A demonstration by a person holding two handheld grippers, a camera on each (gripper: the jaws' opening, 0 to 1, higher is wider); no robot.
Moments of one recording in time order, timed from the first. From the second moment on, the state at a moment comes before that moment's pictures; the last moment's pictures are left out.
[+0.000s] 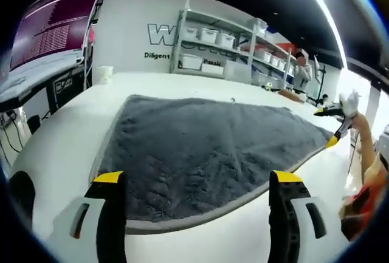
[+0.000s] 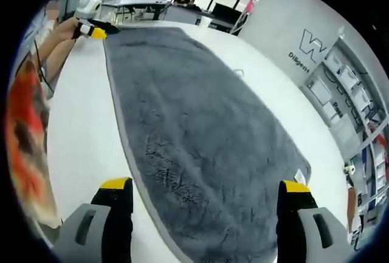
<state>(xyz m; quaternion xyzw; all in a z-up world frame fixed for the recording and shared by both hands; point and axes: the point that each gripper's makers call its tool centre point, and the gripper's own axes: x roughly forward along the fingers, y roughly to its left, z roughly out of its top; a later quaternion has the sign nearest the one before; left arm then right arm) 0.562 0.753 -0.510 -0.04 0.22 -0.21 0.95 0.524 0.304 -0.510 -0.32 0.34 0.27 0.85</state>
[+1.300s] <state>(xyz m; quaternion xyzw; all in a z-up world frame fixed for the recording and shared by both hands) 0.566 0.776 -0.505 -0.06 0.21 -0.18 0.96 0.518 0.298 -0.504 -0.31 0.34 0.26 0.85</state>
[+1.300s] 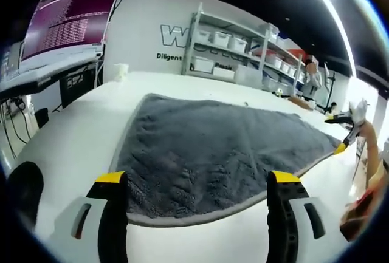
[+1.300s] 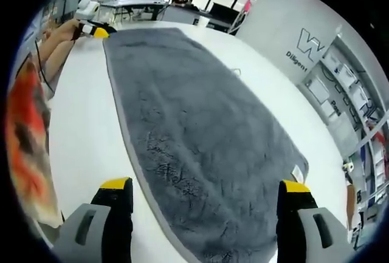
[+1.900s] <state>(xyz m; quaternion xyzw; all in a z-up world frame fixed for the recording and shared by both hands) 0.561 0.748 -0.479 -0.05 0.18 -0.21 0.96 0.518 0.308 -0.492 -0.27 0.30 0.27 0.87</state>
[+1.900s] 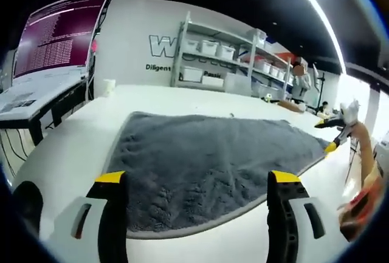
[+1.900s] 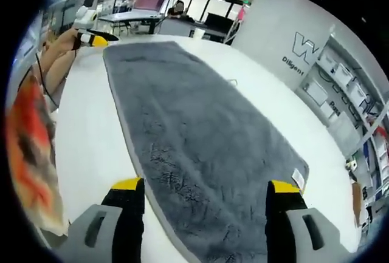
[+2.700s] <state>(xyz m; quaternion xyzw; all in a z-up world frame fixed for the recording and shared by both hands) 0.559 0.738 -0.488 -0.06 0.18 -0.23 0.95 0.532 0.459 -0.502 -0.24 0.22 0.46 0.83</state>
